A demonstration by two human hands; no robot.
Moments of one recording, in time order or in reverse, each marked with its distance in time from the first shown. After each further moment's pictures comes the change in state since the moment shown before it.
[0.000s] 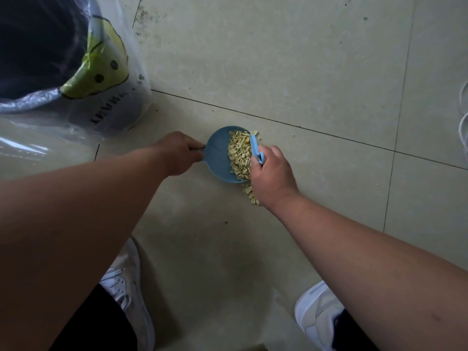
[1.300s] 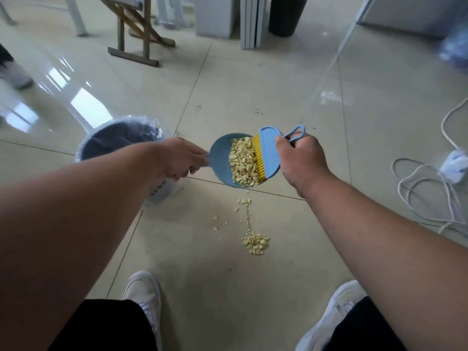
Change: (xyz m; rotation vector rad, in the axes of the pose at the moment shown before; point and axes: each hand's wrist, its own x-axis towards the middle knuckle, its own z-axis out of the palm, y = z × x) left_hand -0.135 0.144 -0.172 -0.021 0.007 0.070; right_hand -0.024 -0.134 -0.241 0.421 0.298 0.055
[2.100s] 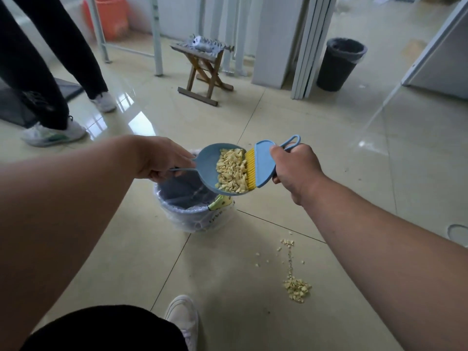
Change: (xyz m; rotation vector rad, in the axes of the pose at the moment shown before) left_hand -0.079 -0.087 -0.173 -0.236 0.073 -0.157; right_hand -0.021 -0.150 0.102 0.155 -0.198 0.018
